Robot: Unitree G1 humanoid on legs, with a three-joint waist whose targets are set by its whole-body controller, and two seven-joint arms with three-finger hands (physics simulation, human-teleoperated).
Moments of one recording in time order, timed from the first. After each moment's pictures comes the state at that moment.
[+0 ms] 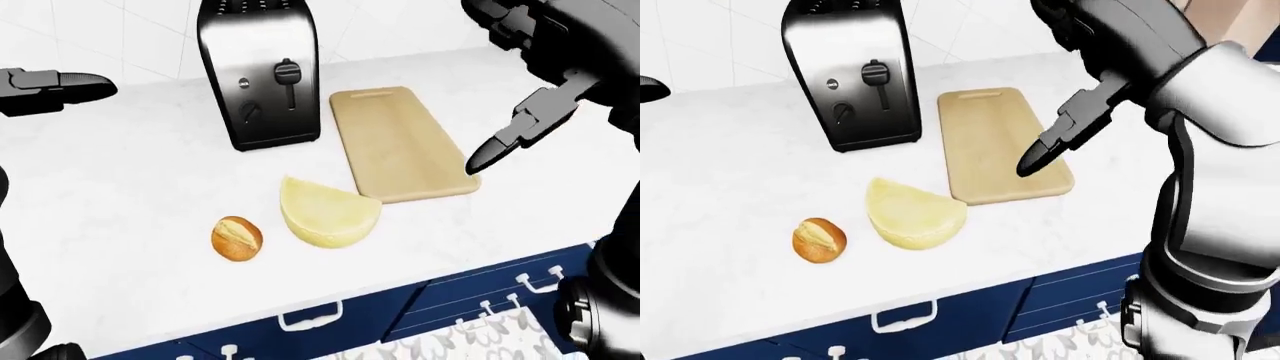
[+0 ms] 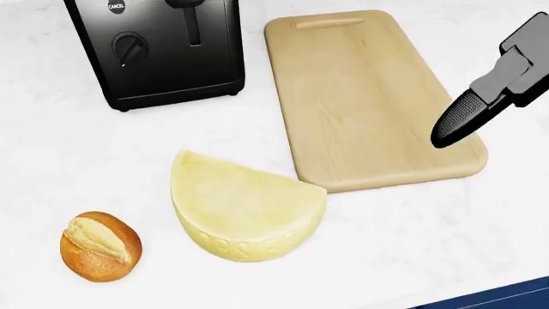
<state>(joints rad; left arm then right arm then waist) -0.64 0.75 0.47 -0.24 -0.39 0.56 0.08 -0.92 -0.66 -0.16 -0.51 -0.14 0.90 0.81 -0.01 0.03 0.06</state>
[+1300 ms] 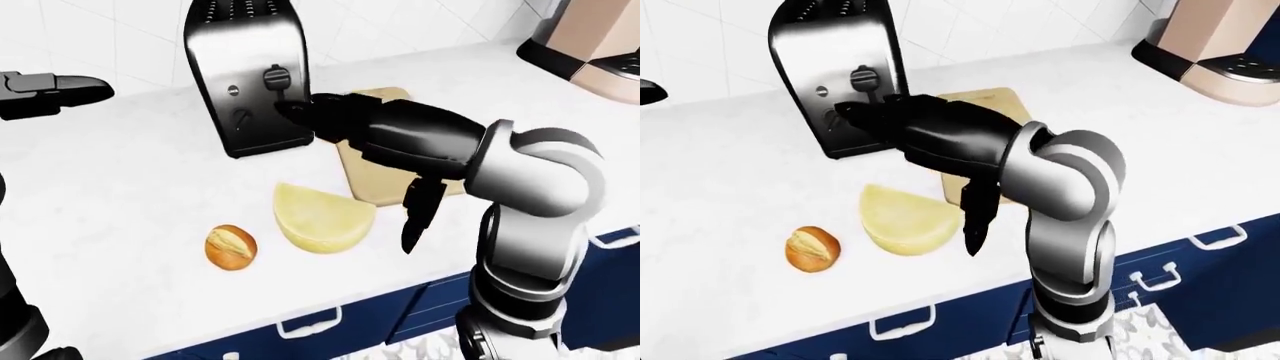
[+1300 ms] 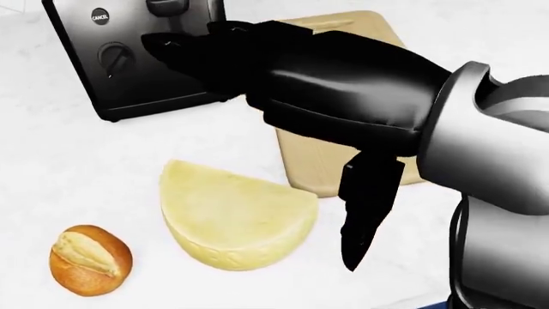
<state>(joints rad) -0.63 0.76 0.48 -0.25 -0.39 0.56 0.08 -0.82 -0.18 0.02 -0.54 -0.66 0.22 1.33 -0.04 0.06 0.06</state>
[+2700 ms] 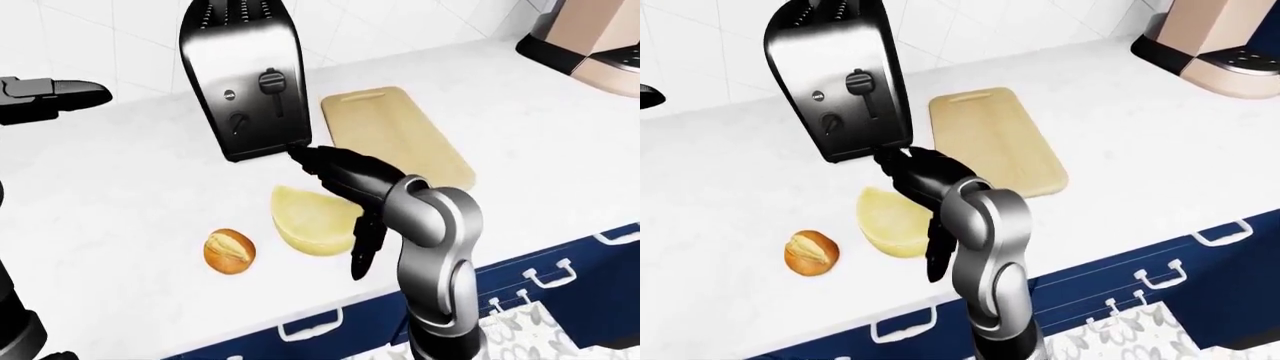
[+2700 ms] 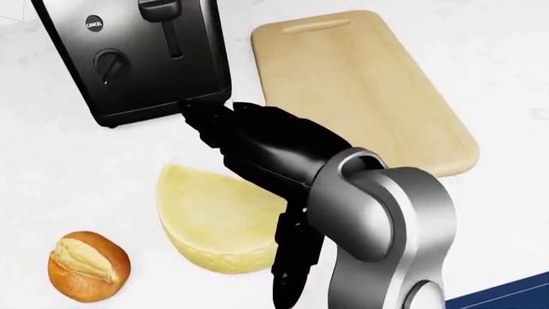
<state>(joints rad) -0.60 0.76 0.49 -0.26 -0.41 0.56 0.09 -0.59 0.14 0.19 -0.44 -1.24 0.31 1.26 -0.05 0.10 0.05</state>
